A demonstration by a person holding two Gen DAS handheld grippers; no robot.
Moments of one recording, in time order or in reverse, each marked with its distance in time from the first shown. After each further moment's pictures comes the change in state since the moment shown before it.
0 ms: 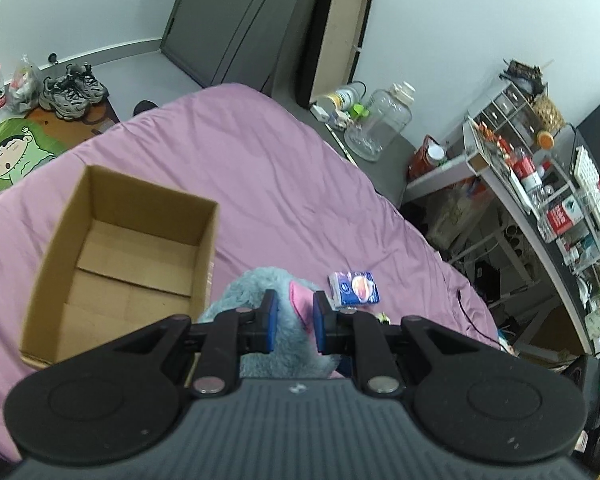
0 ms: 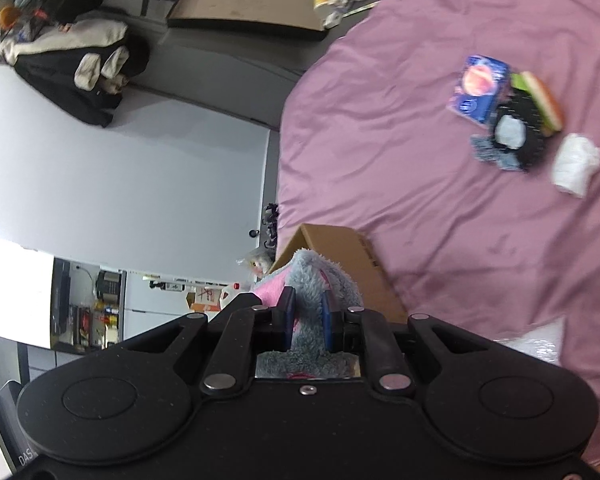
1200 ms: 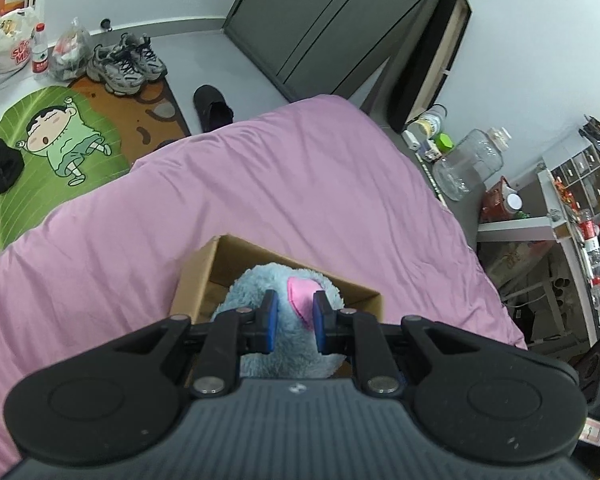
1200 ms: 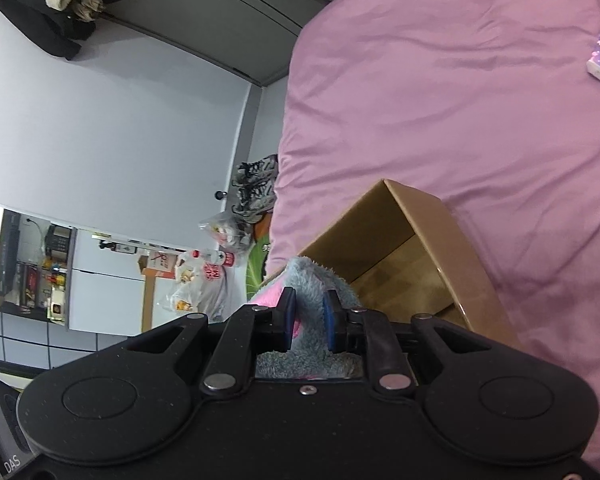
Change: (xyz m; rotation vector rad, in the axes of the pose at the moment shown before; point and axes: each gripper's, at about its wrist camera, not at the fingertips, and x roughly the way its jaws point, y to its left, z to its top) left arm 0.051 0.146 0.079 -0.141 0.049 0.070; right arm 0.157 0.070 -0.014 -0.093 0.094 -0.151
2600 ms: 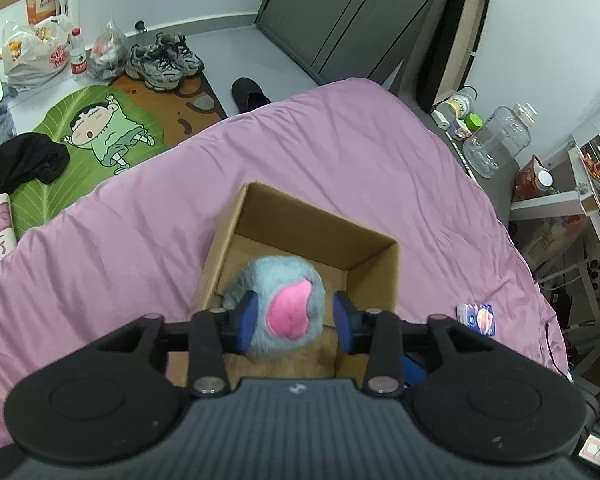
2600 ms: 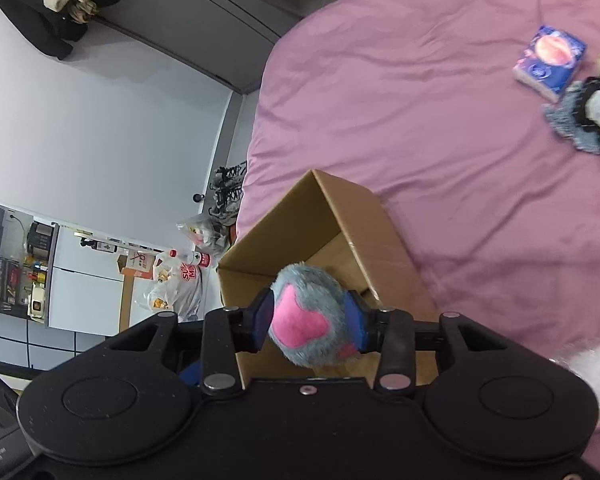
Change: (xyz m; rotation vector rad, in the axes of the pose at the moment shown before) left arm -0.038 -0.030 -0.039 0.021 0.010 0.150; right arm -0.054 -0.027 -0.023 -0.019 -0.040 -0.052
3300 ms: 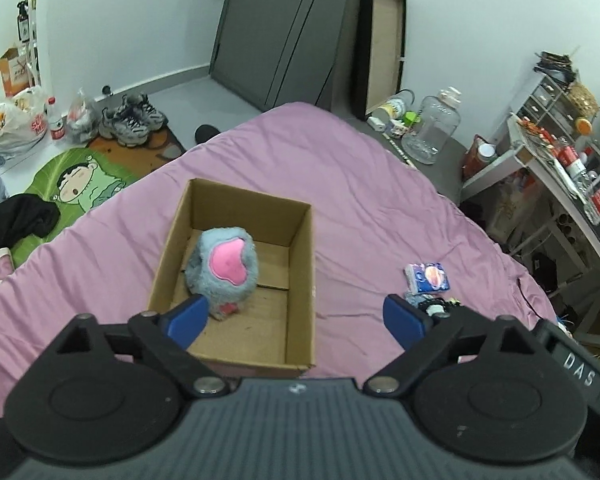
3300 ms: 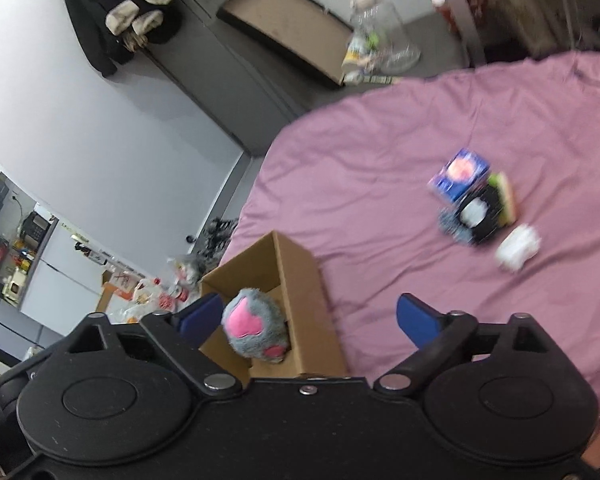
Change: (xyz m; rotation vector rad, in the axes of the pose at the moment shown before) left arm -0.076 -0.059 -0.085 0.177 -0.145 -0.035; right arm -0.136 -0.037 -0.031 -0.219 -0.248 -0.053
